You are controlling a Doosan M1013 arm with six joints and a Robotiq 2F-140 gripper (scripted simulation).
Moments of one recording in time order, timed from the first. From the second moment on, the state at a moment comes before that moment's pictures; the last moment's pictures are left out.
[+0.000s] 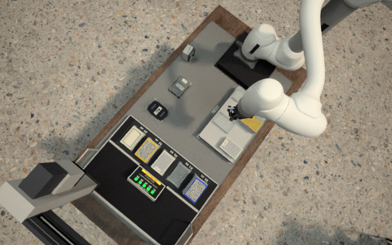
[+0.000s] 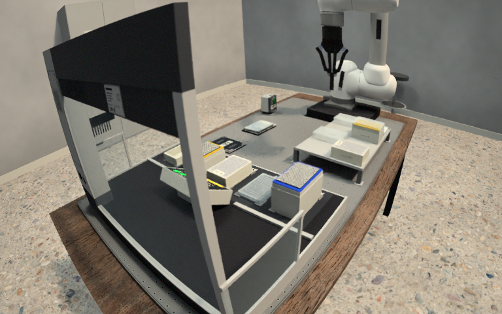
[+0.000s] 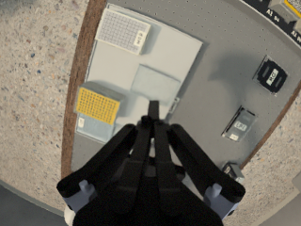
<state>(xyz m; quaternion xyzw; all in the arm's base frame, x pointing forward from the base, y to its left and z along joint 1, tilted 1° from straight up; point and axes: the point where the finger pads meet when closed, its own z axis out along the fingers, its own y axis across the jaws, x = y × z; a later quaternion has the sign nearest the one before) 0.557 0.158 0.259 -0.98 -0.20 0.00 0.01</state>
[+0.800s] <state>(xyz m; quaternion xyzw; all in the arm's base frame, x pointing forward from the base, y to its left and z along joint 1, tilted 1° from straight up) 0.600 0.158 0.259 -1.00 0.02 0.00 0.00</state>
